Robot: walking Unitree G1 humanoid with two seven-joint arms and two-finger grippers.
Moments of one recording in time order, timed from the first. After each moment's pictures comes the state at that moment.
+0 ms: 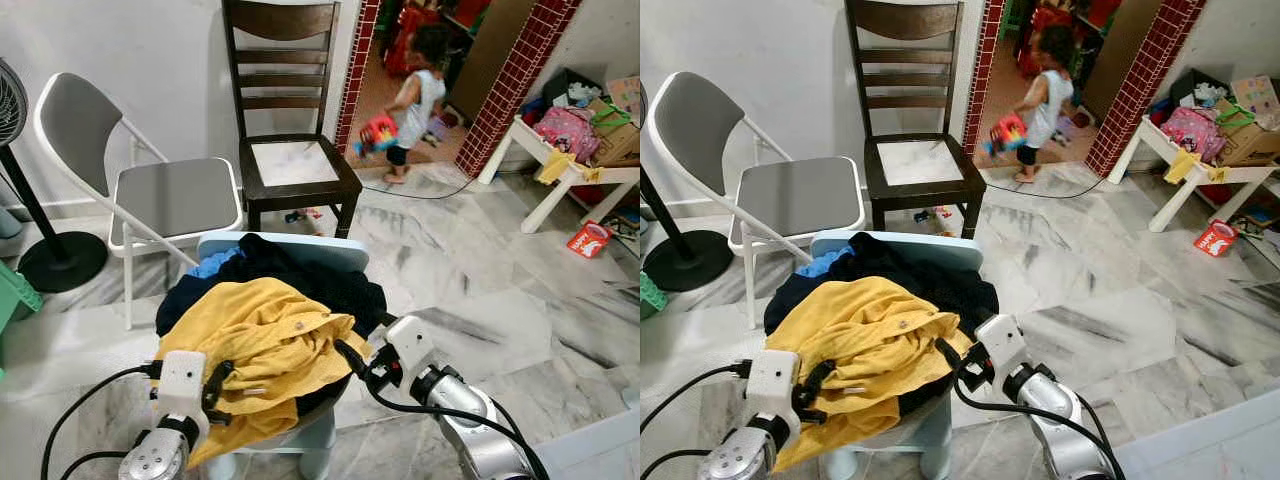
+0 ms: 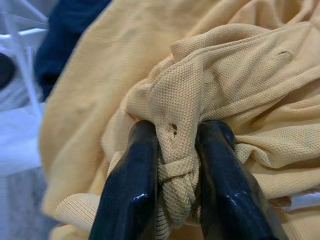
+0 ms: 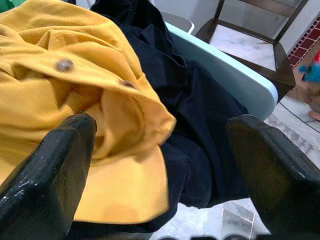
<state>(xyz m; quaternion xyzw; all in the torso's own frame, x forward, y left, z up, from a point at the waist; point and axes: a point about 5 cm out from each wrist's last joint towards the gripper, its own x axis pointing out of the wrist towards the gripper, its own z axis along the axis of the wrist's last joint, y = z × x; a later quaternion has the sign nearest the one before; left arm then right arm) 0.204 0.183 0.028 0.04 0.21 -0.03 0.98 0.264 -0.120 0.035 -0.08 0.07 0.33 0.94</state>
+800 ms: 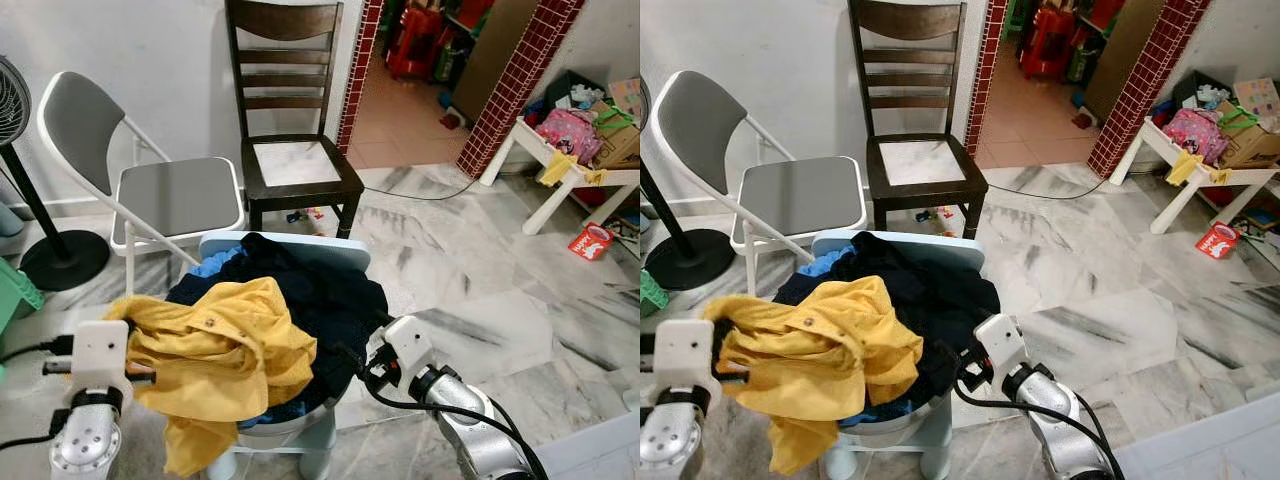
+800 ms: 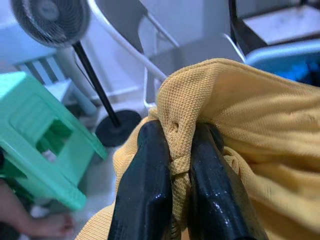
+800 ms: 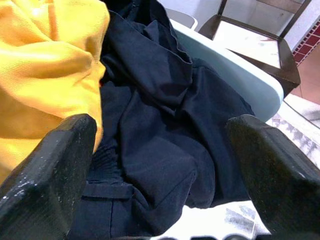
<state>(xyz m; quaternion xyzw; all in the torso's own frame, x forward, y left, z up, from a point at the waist) 0.218 0.251 0.094 0.15 0.08 0.15 0.97 0.268 -0.119 0.033 -0.08 0.08 0.33 0.94</state>
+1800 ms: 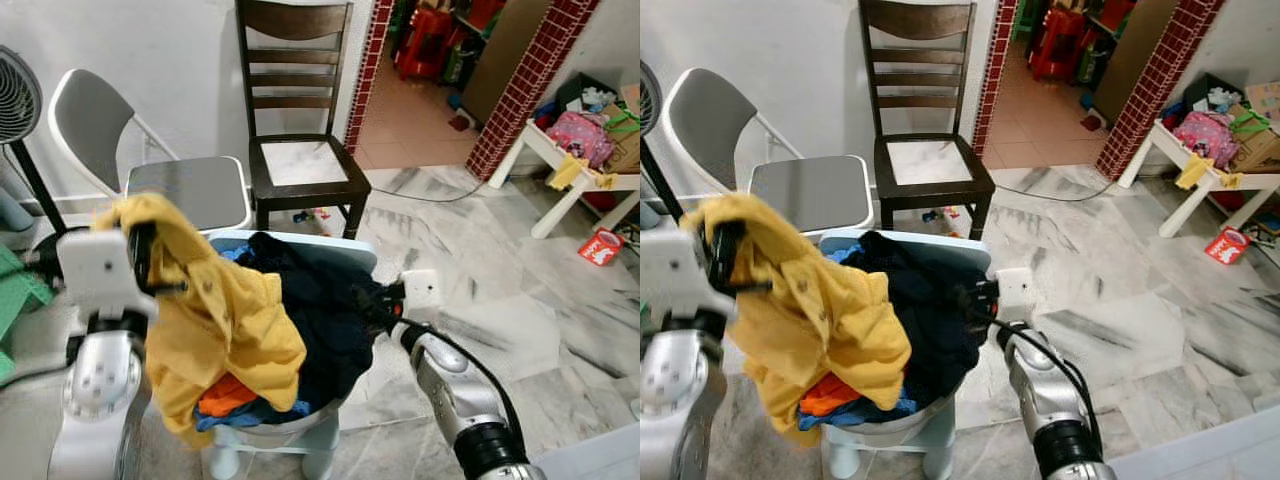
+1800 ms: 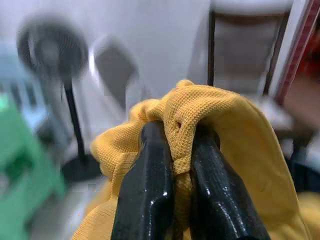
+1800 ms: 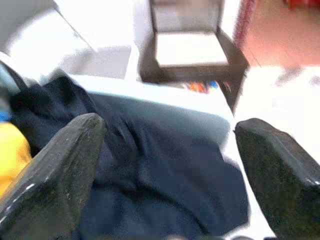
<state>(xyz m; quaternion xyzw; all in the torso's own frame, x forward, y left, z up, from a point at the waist) 0.215 0.203 0.139 0.04 0.00 0.13 0.99 0.318 -0.119 0.079 0.08 0.07 0.16 0.98</state>
